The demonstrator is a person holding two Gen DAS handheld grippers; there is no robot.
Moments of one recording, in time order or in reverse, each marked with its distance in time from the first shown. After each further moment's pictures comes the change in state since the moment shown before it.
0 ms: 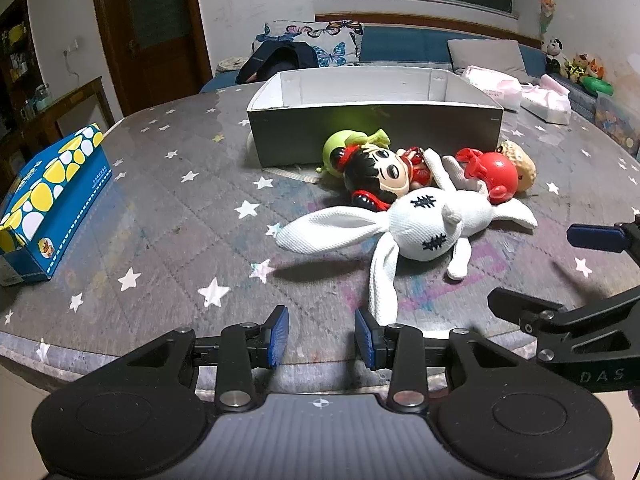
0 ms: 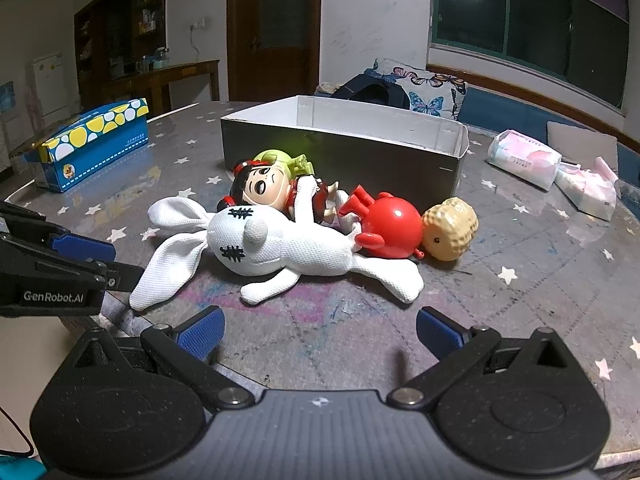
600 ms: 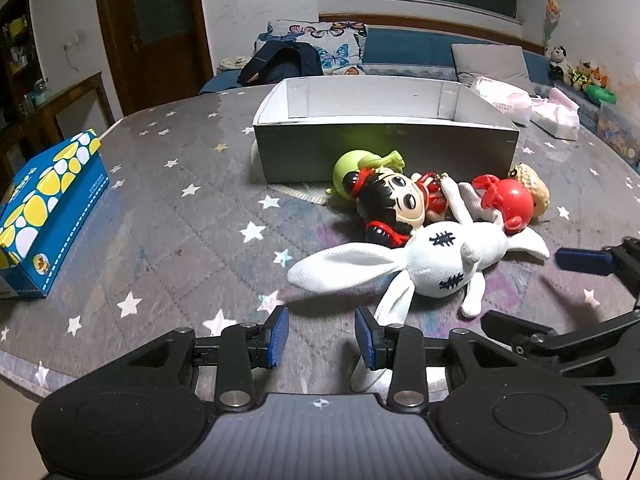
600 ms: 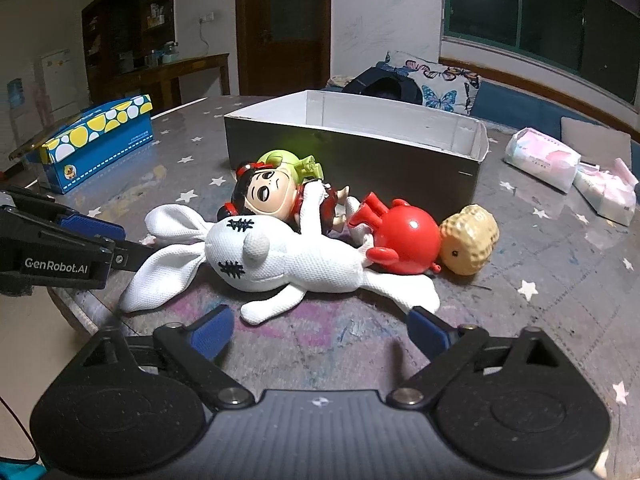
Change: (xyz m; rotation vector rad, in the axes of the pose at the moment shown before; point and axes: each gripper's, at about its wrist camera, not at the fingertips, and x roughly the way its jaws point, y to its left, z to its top) left arm 0.011 0.008 0.024 -0.014 0.006 -0.017; right arm 0.019 -0.003 0.013 -0.005 0.025 0.042
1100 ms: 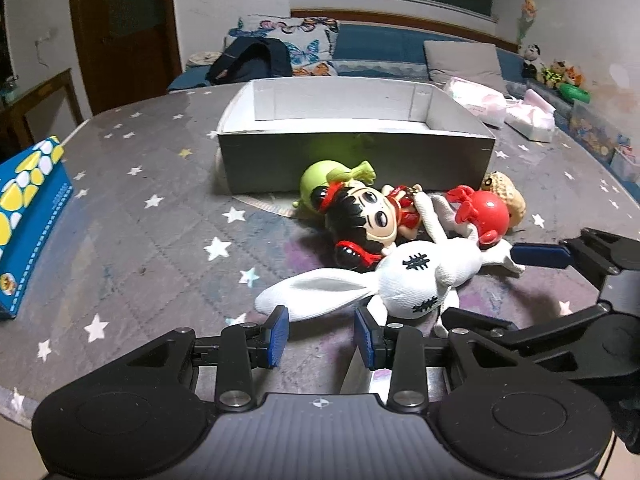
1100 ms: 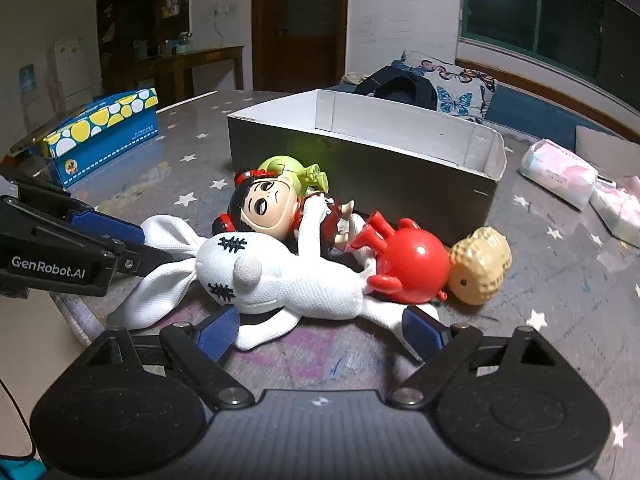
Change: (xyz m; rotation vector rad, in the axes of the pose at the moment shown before) left arm 0.012 0.000 0.016 0.013 0.023 -0.113; right arm 0.014 -0.005 0.017 -0.056 0.016 0.027
